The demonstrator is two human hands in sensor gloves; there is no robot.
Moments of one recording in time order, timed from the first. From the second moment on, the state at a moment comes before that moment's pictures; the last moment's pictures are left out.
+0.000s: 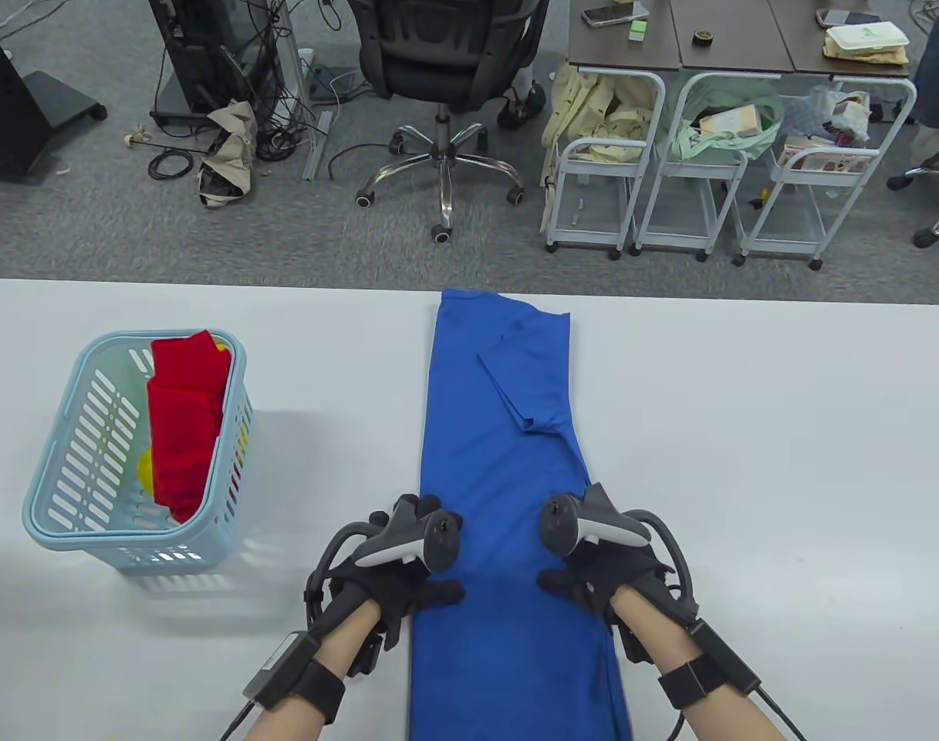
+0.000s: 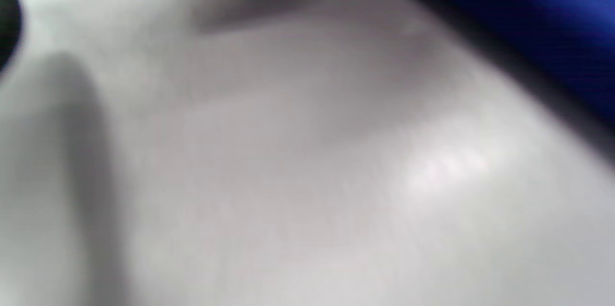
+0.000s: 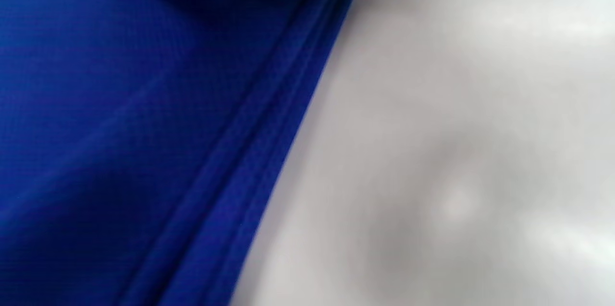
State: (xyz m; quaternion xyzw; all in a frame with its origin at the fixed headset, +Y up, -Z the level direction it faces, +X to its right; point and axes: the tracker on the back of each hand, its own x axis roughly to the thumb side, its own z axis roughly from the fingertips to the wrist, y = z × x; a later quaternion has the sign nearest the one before) left_hand -0.112 -0.791 -0.323 -0.35 -0.17 -0.04 0.92; right_hand 0.125 -0.776 -0.327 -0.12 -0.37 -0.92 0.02
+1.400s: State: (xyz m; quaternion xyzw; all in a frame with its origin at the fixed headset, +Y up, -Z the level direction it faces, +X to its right) left_hand -0.126 -0.795 -0.264 -0.35 -0.21 -0.05 0.91; right_hand 0.170 -0.780 -0.265 -0.18 -0.35 -0.92 -0.03
